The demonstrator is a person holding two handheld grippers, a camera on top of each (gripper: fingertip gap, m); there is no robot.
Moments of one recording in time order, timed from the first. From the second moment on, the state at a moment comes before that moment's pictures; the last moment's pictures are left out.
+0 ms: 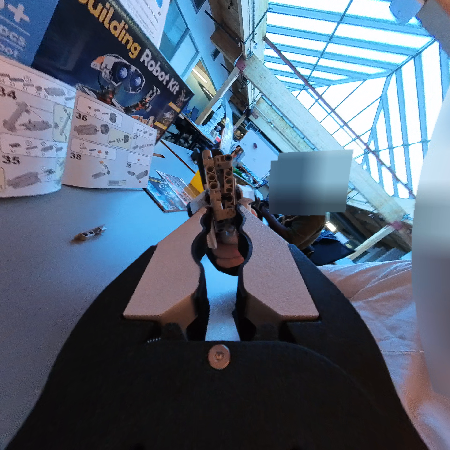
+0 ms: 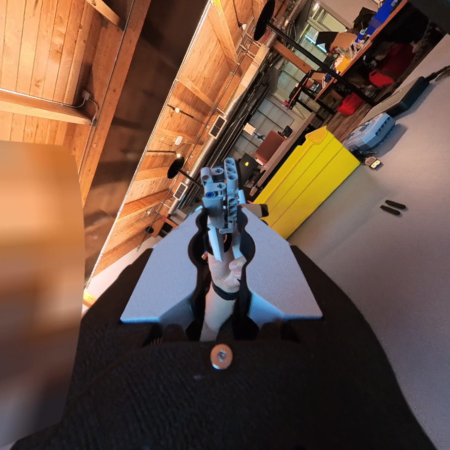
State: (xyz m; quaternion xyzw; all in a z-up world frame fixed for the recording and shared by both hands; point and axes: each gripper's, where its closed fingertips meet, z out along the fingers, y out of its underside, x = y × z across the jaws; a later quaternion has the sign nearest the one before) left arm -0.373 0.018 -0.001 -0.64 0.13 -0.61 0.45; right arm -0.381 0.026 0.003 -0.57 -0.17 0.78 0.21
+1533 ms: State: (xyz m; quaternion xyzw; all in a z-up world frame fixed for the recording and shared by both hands) left arm -0.371 0.018 -0.013 -0.66 0.14 -0.59 0.44; right arm -0.380 0.025 -0.008 -0.53 -0.17 0.80 0.20
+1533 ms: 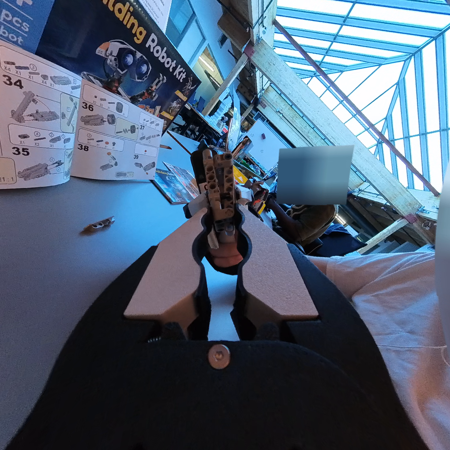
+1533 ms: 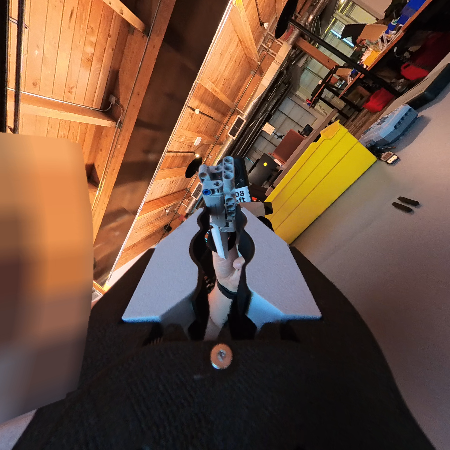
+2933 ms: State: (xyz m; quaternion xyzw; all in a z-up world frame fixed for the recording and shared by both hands) left arm -0.361 0.007 -0.025 -0.53 0.00 -0.84 0.13; right arm -0.353 0.024 -0.020 -0.49 -0.44 0.66 0.35
